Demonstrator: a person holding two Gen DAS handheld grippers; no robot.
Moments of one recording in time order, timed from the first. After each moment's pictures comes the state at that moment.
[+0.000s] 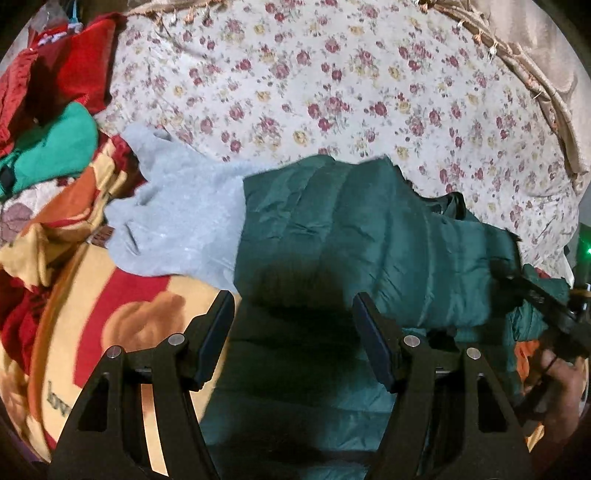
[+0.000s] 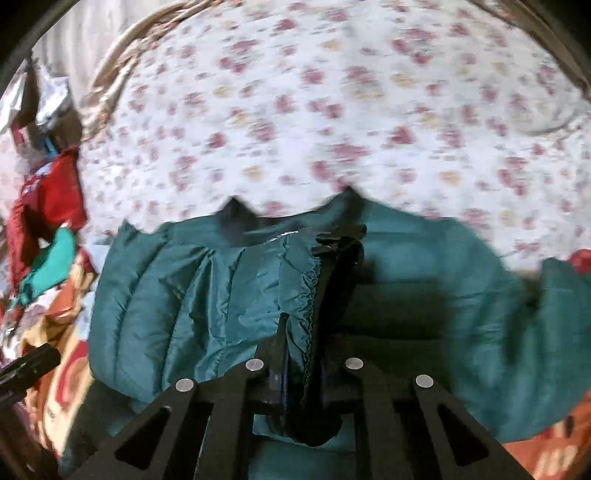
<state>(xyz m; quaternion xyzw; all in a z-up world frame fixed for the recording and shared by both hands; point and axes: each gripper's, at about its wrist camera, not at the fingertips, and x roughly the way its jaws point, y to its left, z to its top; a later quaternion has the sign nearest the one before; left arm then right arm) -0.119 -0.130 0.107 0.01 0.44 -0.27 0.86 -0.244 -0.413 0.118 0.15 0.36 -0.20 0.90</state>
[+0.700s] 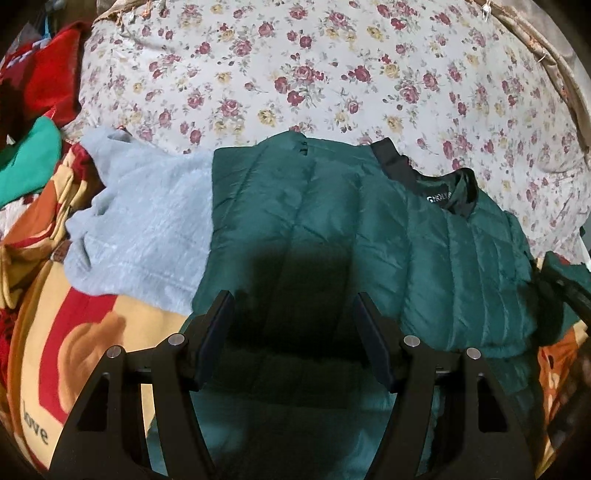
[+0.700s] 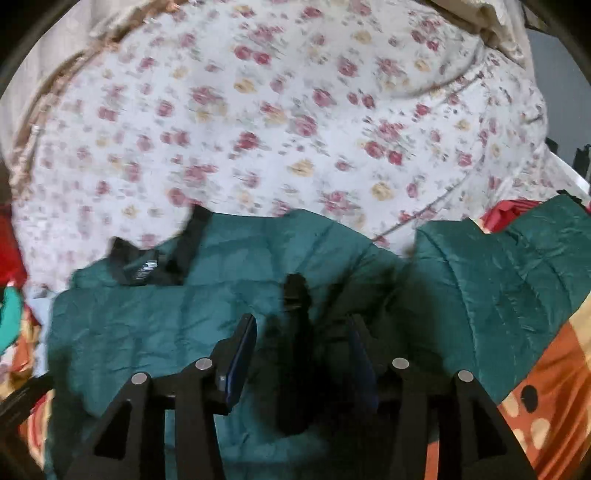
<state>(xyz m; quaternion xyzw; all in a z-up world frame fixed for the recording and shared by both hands) -0.103 -0.199 0.073 0.05 0.44 -0.27 0.86 -0.312 -0.484 0.115 0.21 0.33 -0.31 0.87</state>
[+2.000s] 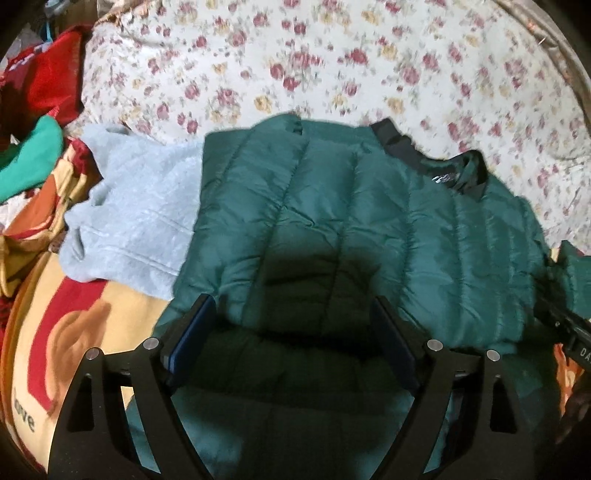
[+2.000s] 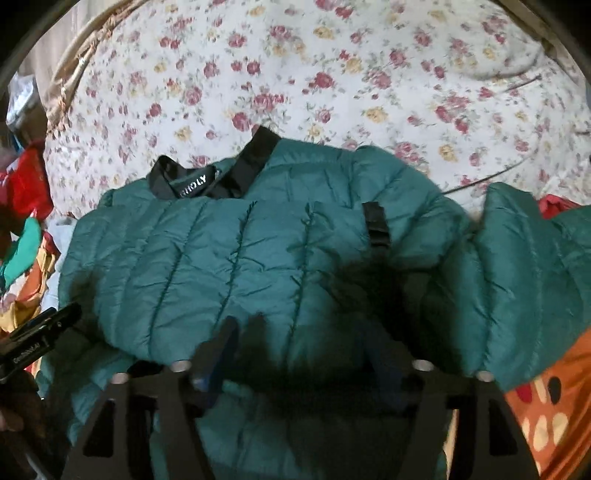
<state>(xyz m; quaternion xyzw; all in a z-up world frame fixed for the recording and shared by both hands) -0.122 -0.207 0.061 0.07 0.42 -0.25 0.87 -0.294 -0.444 0.080 0.17 0.39 -0.24 0.87</state>
